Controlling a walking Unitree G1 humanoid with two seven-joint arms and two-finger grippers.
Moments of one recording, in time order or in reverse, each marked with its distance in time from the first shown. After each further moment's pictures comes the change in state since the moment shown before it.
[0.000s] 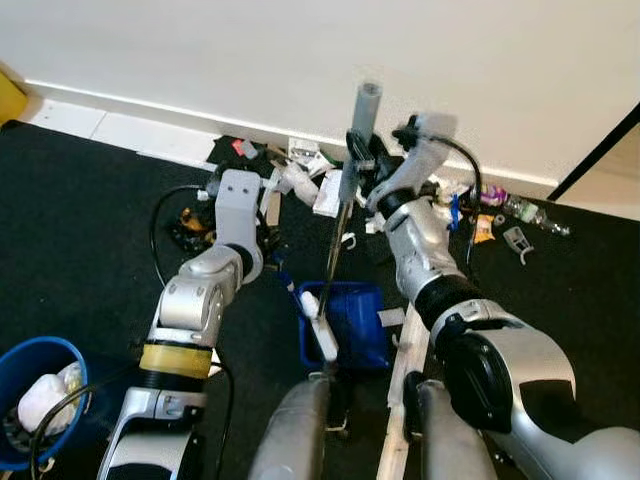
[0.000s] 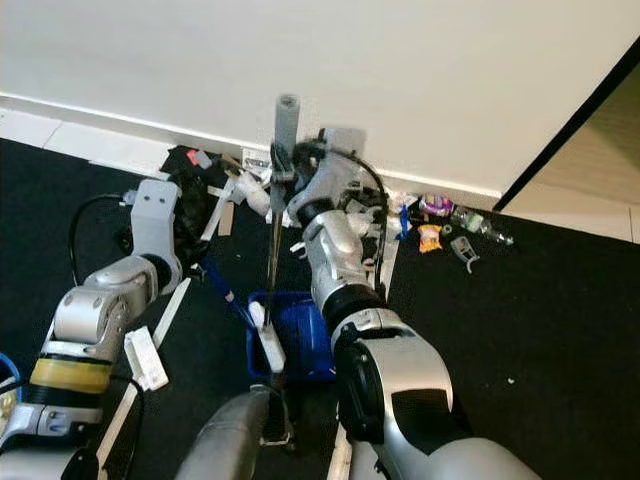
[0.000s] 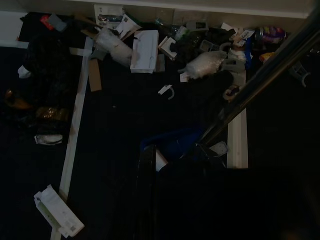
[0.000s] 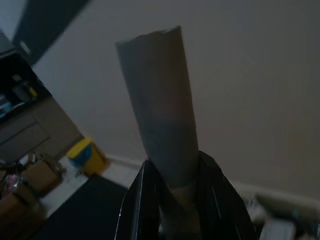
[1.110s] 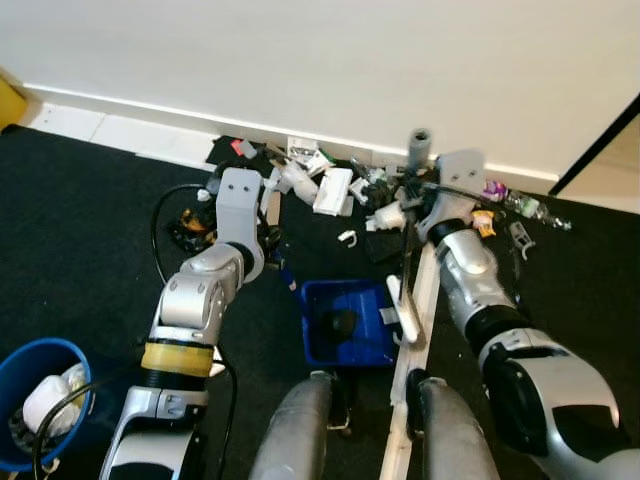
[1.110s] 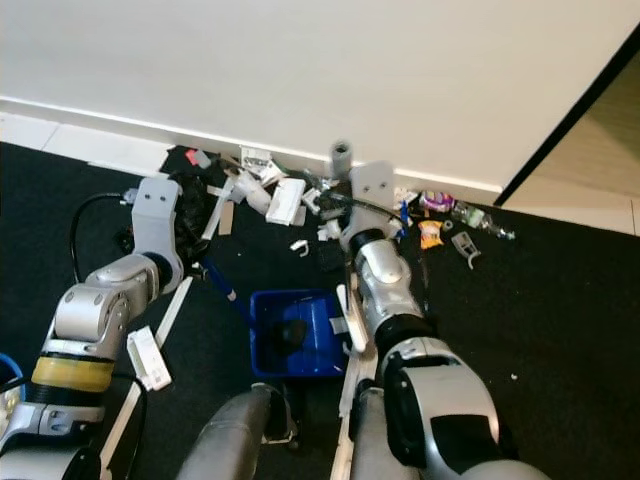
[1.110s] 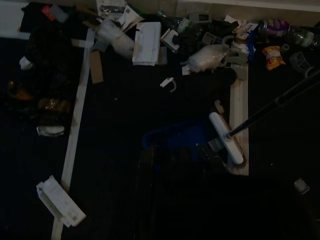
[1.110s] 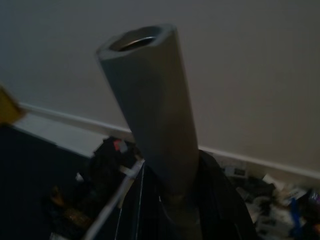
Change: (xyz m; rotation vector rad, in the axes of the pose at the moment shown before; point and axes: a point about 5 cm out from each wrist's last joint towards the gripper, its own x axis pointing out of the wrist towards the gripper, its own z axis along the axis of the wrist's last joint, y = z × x) left arm -0.008 0.003 -0.007 -0.007 0.032 0.004; right arm -0.056 -0.062 -0.042 -0.209 0.241 -0.303
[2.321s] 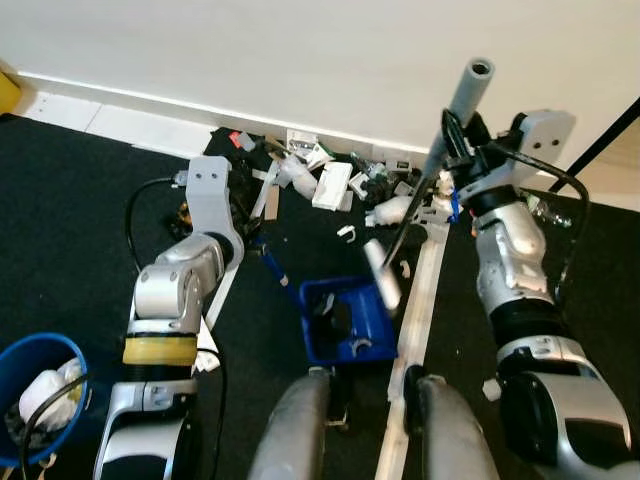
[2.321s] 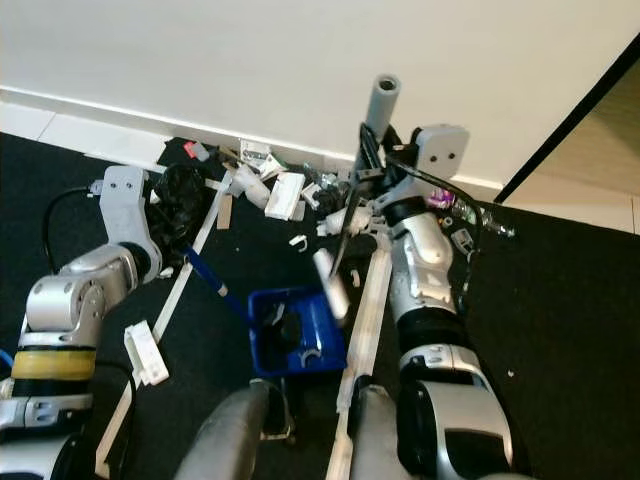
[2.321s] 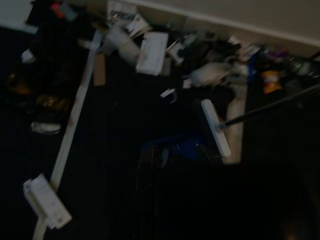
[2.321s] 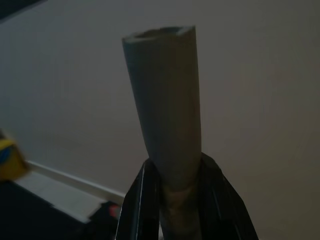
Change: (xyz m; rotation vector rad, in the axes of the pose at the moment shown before) left arm -0.016 0.019 0.028 -0.097 -0.092 -0.004; right arm -0.022 -0.043 0.073 -0.014 -0.349 0.053
